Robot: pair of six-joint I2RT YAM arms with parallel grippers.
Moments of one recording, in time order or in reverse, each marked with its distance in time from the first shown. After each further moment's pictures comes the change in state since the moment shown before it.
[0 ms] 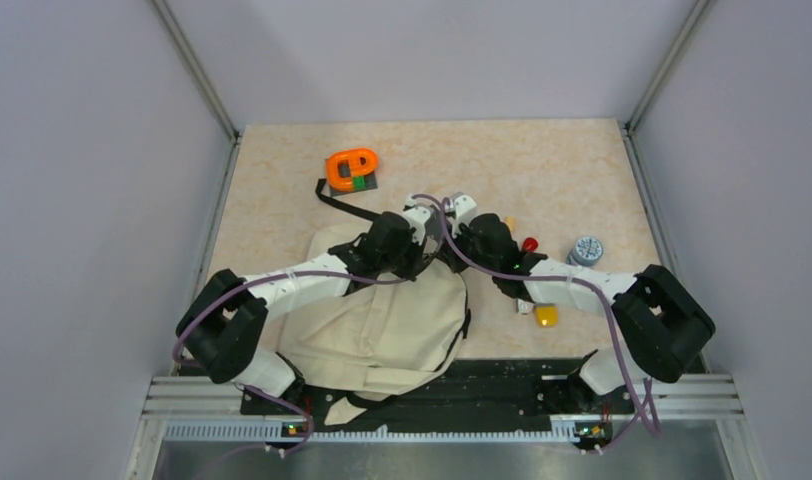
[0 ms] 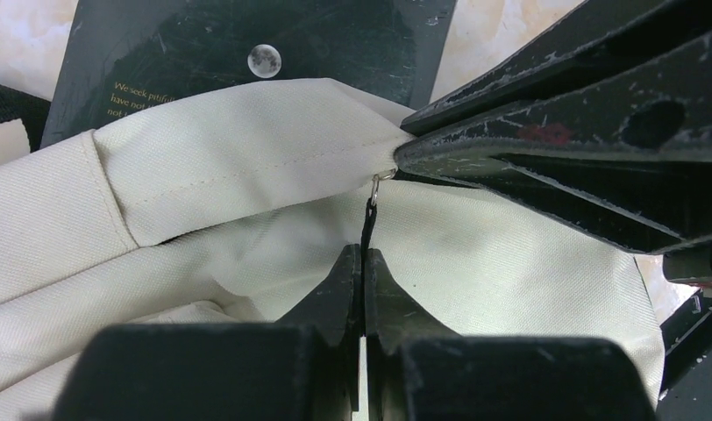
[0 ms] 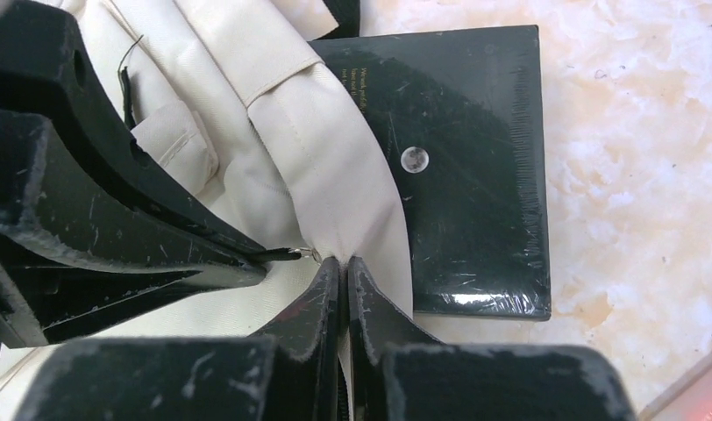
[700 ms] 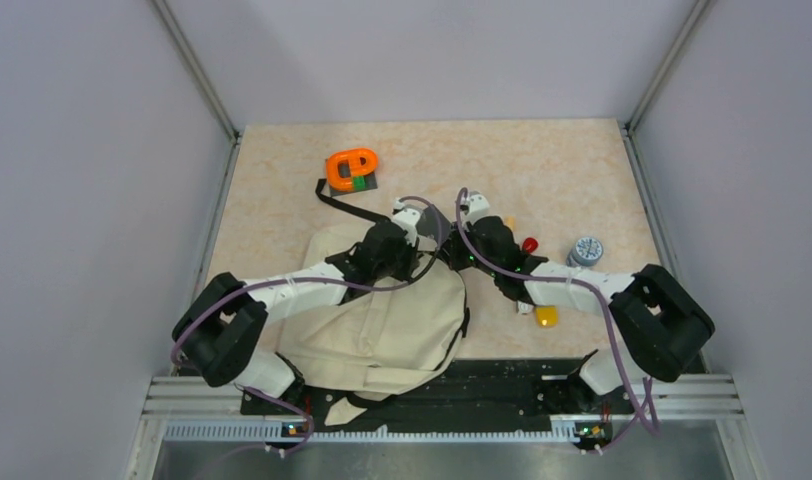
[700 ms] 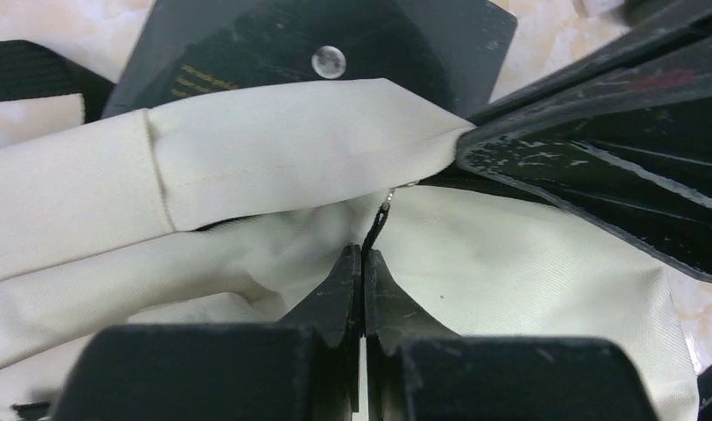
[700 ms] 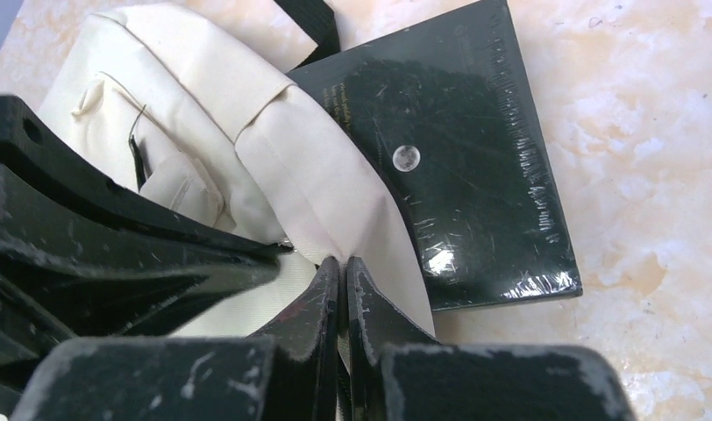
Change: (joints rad) left arm 0.005 -0.018 -0.101 0.142 -0.092 -0.052; right arm -0.009 0.006 -0.031 0.067 0.055 0.262
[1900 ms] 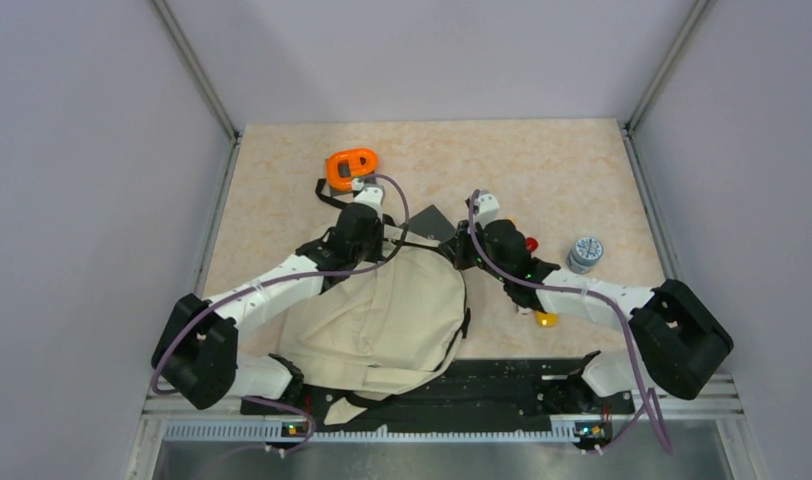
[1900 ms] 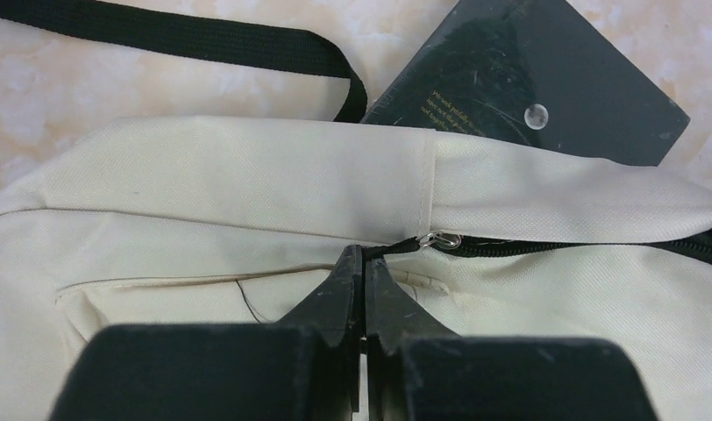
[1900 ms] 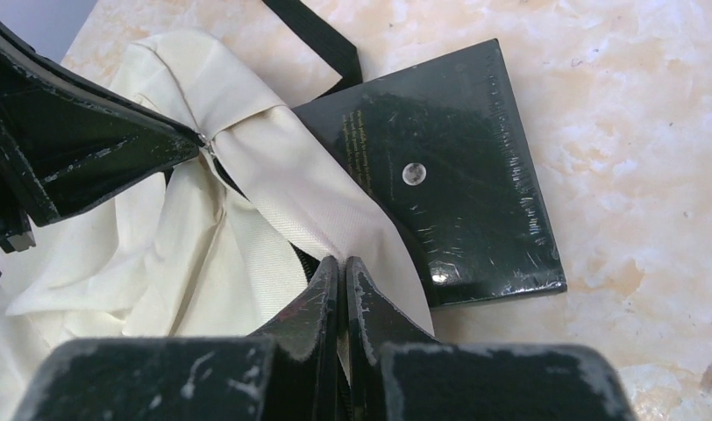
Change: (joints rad) left arm 0.154 -0.147 0.047 -0.219 -0.190 -0.038; right arm -0.002 -0.108 -0.064 0.042 0.024 -0.003
